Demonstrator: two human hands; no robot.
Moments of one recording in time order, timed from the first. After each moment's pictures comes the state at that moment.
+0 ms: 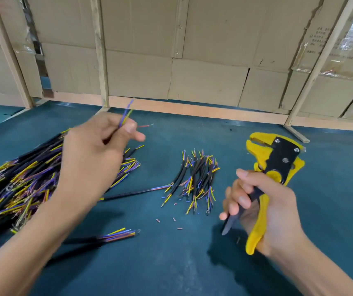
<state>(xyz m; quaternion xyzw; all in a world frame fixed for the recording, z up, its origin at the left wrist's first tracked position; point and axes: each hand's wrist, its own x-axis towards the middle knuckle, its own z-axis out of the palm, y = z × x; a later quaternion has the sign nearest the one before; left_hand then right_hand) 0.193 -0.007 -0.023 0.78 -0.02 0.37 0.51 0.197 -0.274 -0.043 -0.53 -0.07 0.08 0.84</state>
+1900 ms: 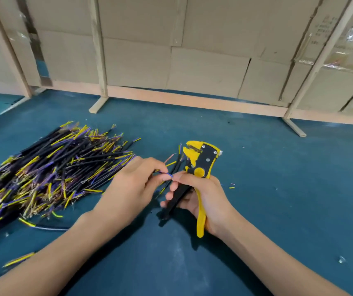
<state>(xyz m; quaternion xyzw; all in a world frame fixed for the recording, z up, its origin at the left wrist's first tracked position) 0.197 -0.050 -0.082 0.87 -0.17 0.34 0.31 0.223 -0.224 -0.070 -0.52 -0.07 0.23 0.82</state>
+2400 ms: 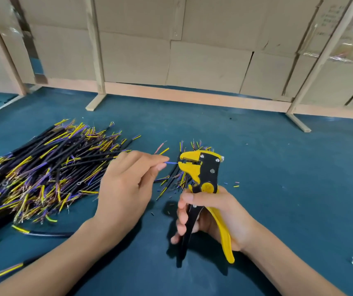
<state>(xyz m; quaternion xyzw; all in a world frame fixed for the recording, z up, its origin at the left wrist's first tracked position) 0.200 -0.049 -0.088 0.83 -0.13 0.44 0.31 0.209 -0.250 -0.069 -0.53 -0.15 0.37 0.75</state>
